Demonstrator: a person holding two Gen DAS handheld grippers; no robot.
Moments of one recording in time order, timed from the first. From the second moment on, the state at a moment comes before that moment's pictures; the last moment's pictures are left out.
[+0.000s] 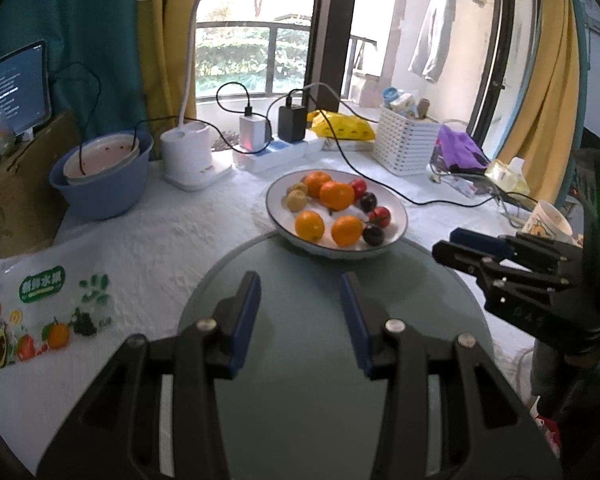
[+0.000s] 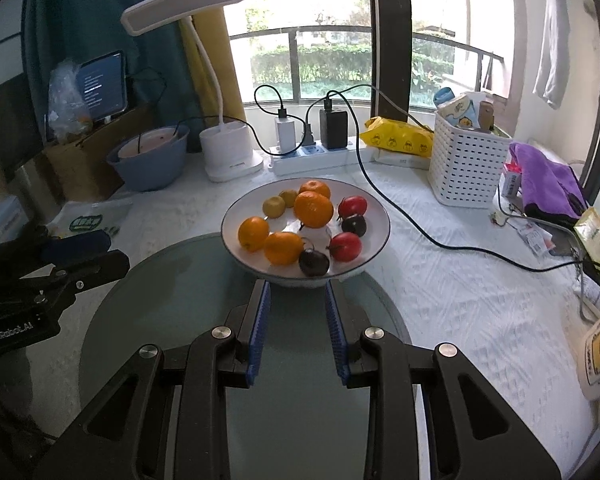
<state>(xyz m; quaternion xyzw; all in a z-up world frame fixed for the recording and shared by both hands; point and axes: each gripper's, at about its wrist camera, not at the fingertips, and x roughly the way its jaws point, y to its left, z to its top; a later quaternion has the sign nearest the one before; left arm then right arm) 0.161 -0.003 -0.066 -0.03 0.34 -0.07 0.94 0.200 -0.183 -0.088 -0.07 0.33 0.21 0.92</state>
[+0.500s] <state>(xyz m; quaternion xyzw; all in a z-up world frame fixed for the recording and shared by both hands) 0.114 -0.024 -0.048 -0.03 0.31 -0.09 0.94 0.145 -0.193 -0.073 -0.07 0.30 0.20 0.93</state>
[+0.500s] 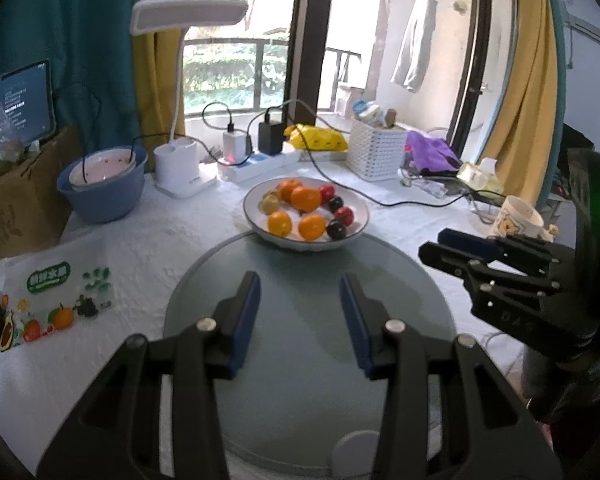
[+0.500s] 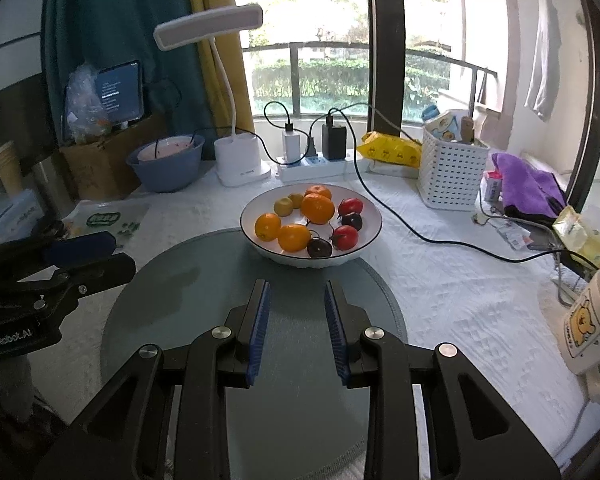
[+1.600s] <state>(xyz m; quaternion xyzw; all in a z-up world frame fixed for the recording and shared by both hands) 0.023 -0.037 0.046 -0.01 0.17 -0.08 0.98 0.046 -0.220 0.022 -0.08 0.17 0.20 0.96</state>
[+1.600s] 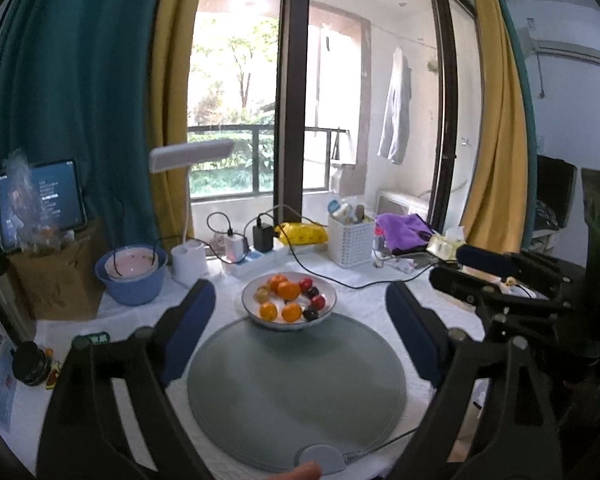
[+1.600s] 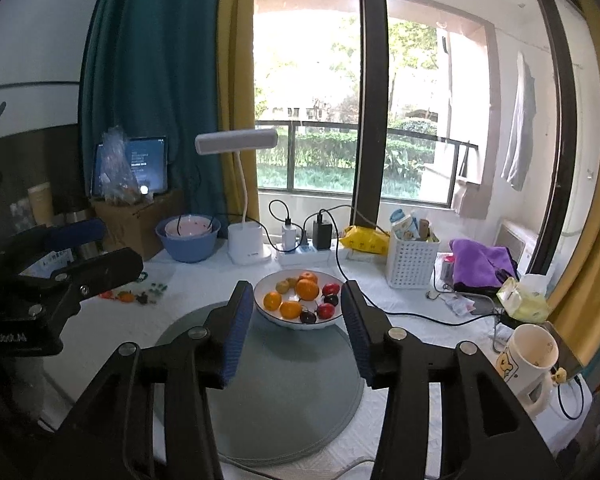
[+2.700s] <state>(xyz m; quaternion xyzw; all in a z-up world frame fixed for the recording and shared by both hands) -0.019 -0.034 0.061 -0.01 0.13 -0.07 0.99 0.012 -0.233 0.041 -0.06 0.14 0.19 0.97</state>
